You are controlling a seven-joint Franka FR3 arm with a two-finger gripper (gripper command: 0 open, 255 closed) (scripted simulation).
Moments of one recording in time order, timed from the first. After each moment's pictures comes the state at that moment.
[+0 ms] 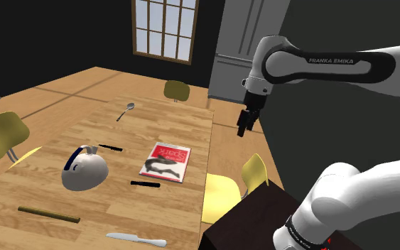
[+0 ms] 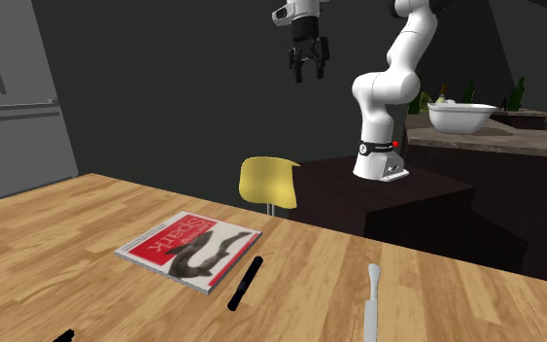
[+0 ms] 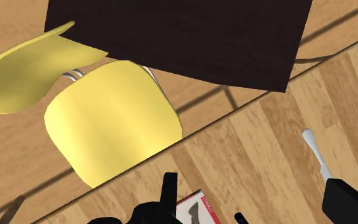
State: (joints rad) arm 0.08 -0.64 -0.04 -2.45 0.08 1.72 -0.17
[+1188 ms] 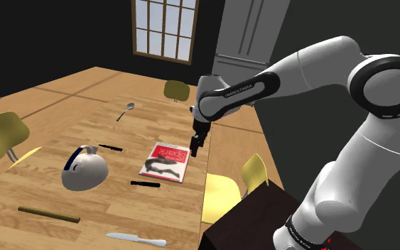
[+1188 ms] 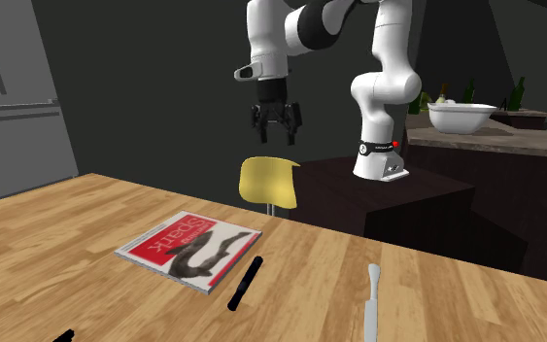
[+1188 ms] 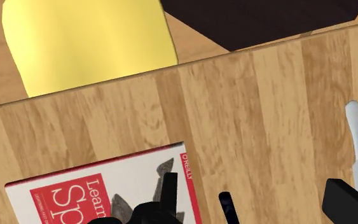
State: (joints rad) arm 0.19 -0.02 0.04 -2.29 0.10 2.21 -0.32
